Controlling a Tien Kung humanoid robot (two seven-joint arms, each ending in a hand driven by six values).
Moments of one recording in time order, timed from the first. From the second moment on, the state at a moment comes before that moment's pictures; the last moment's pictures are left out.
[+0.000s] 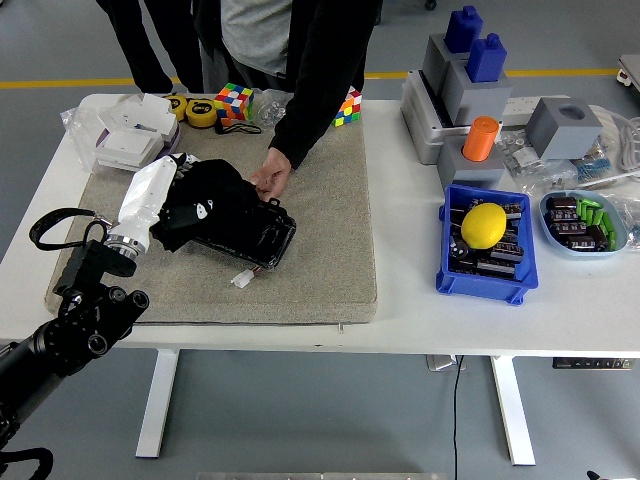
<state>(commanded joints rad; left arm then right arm) -0.57 0.14 -0.98 -0.63 1.66 0.50 -0.30 -0.05 -0.13 1.54 0.30 -1.26 0.02 0.24</state>
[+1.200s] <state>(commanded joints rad) -0.47 0.19 -1.30 -0.56 1.69 0.51 -0.32 -0.06 -0.13 1.52 0.31 -1.25 0.02 0.24</state>
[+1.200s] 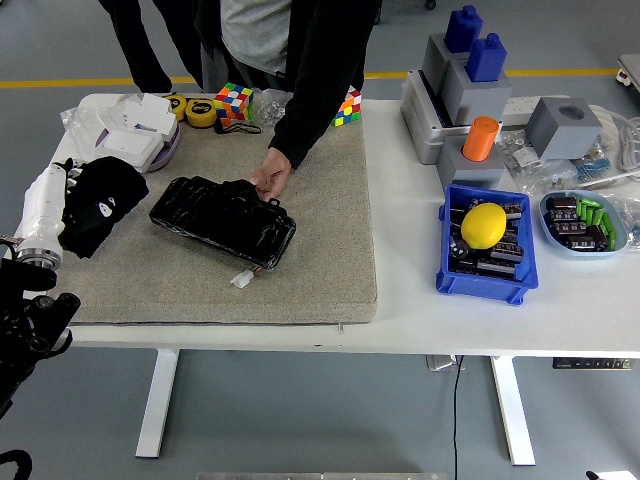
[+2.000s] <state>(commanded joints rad) -0.40 0.19 -1.39 -0.69 1.67 0.25 -0.20 -0.06 -0.13 1.53 0.31 -1.25 0.03 0.24</state>
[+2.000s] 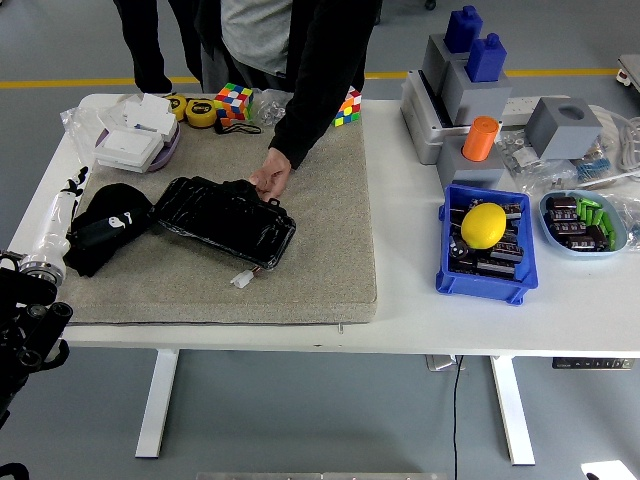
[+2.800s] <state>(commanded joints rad) -0.24 0.09 -1.55 -1.09 1.36 0.31 -0.34 -0.04 -0.12 1.66 0.23 -1.35 0.02 0.23</state>
